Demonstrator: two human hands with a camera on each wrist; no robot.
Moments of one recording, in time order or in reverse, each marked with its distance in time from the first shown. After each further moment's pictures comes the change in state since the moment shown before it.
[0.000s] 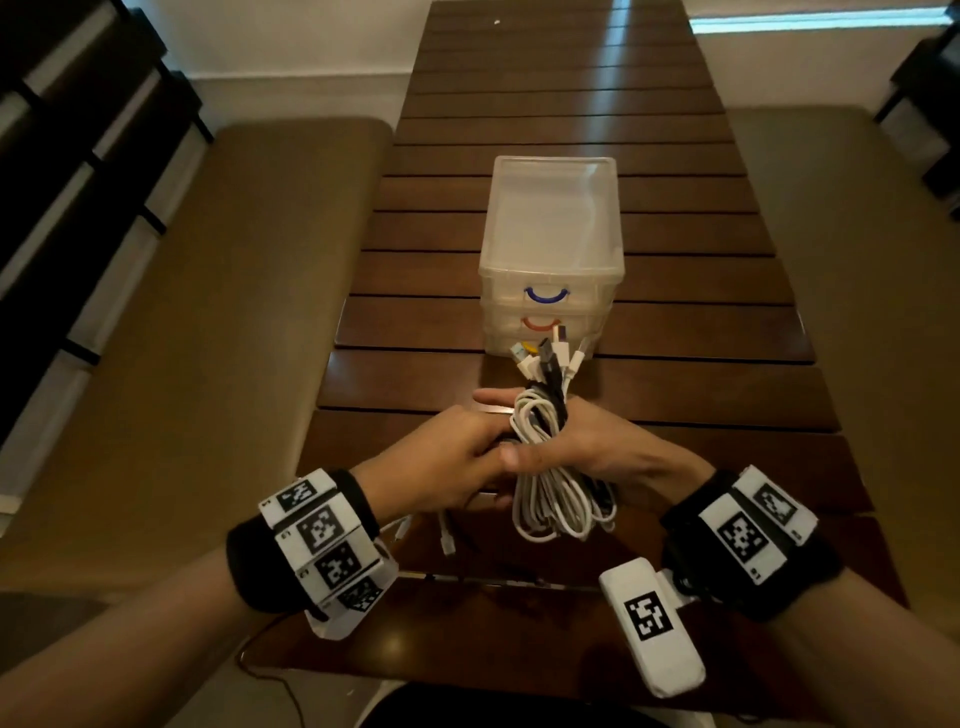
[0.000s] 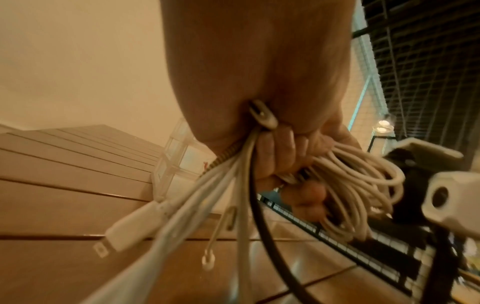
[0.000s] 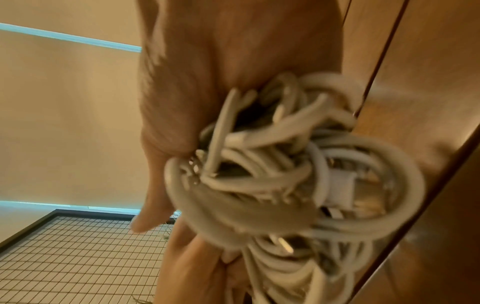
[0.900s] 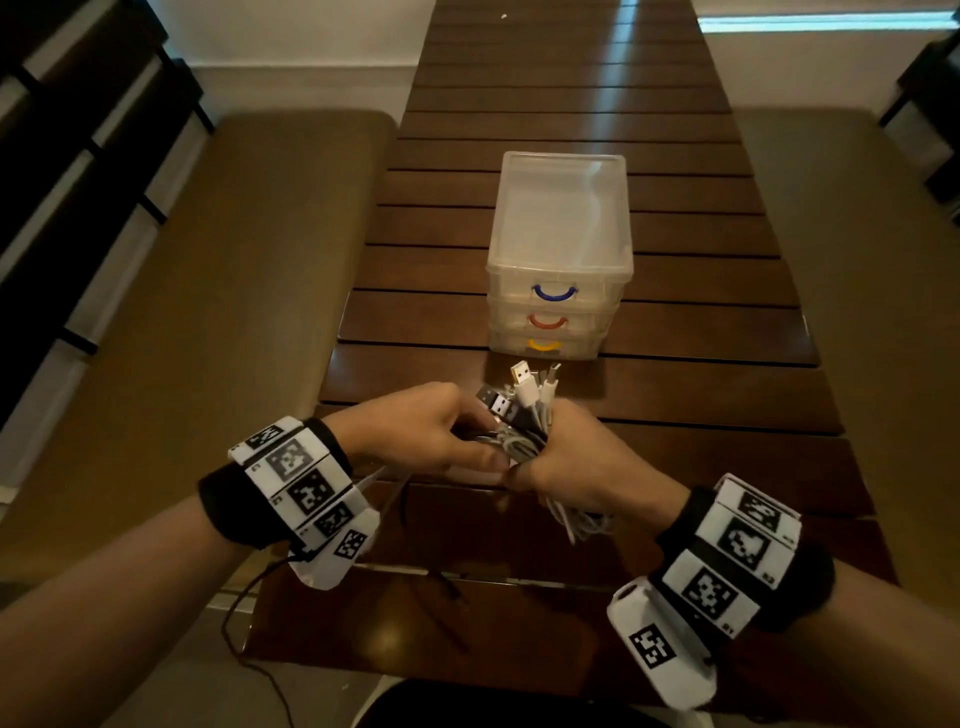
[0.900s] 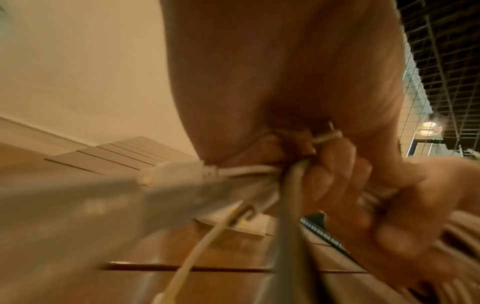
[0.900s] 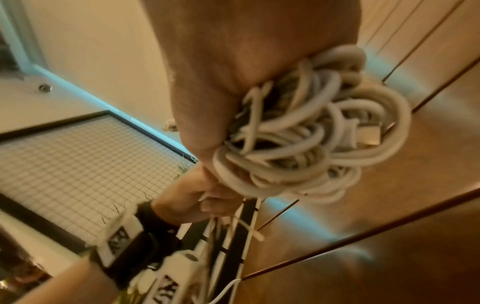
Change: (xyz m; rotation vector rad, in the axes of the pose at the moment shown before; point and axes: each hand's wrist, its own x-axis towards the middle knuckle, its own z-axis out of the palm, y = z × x) left_hand 0.005 -0.020 -0.035 -0.019 -0.231 -0.213; right_hand 0.009 0.003 0.025 -0.456 0.271 0.007
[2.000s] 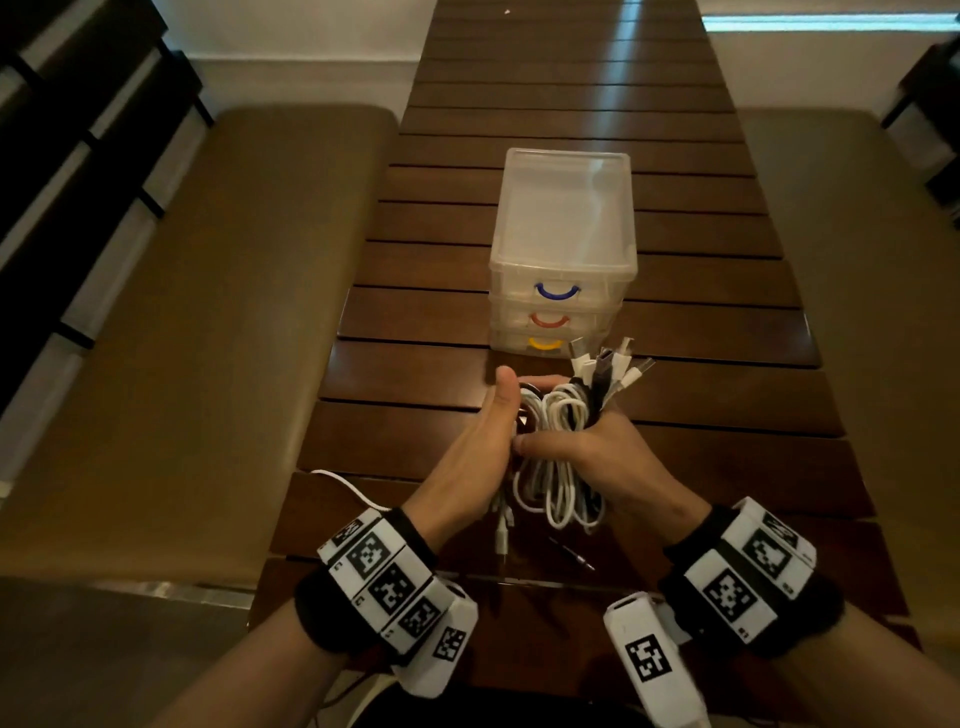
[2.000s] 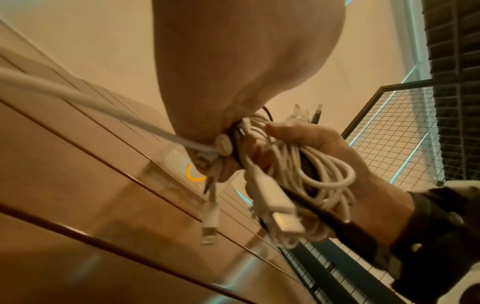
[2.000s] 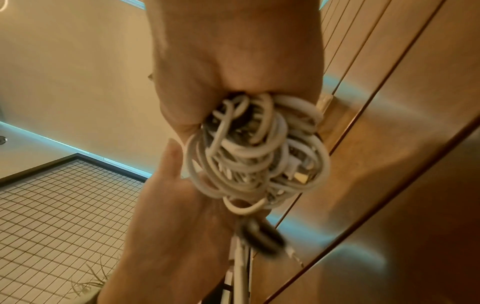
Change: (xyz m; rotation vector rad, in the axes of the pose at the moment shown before) left_hand 0.015 0.028 0.073 -0.841 0.442 -0.023; right_hand -0.007 0.012 -0.003 0.553 0.198 -0.065
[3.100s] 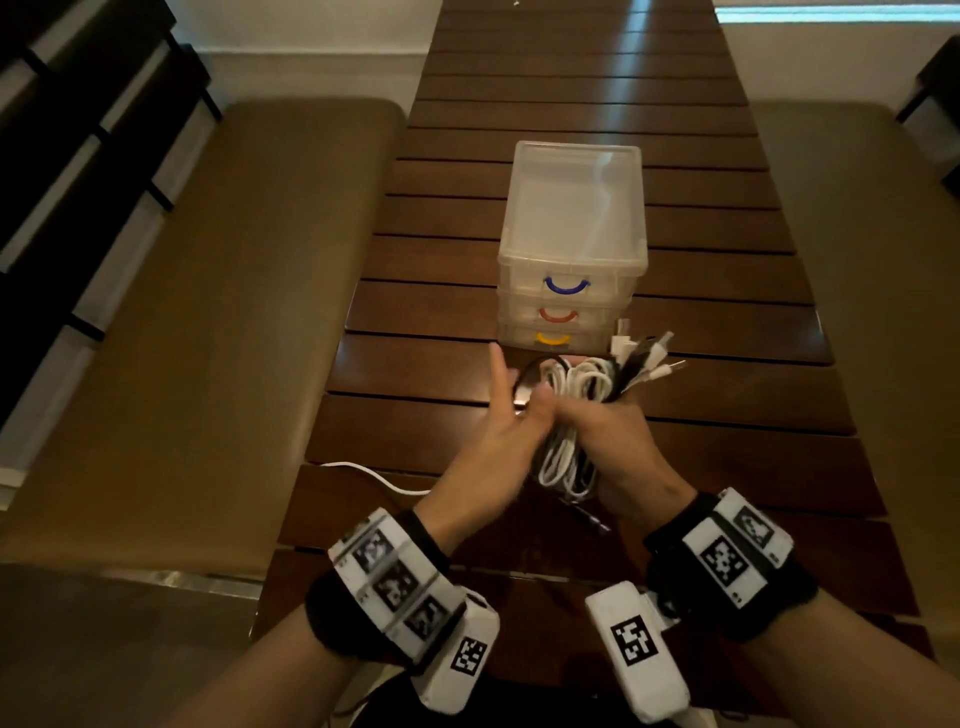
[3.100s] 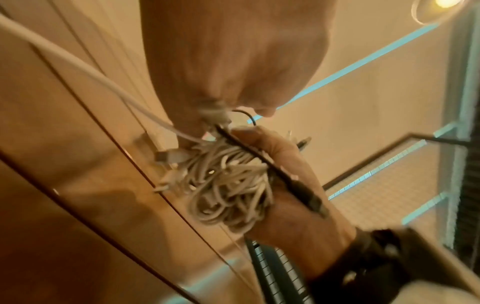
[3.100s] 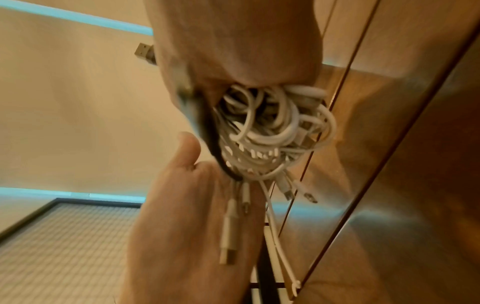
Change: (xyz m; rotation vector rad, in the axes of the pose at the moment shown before) left_hand -0.002 0.004 0.011 0.054 0.106 0.013; right_hand 0.009 0.007 0.015 0.345 0.285 0.039
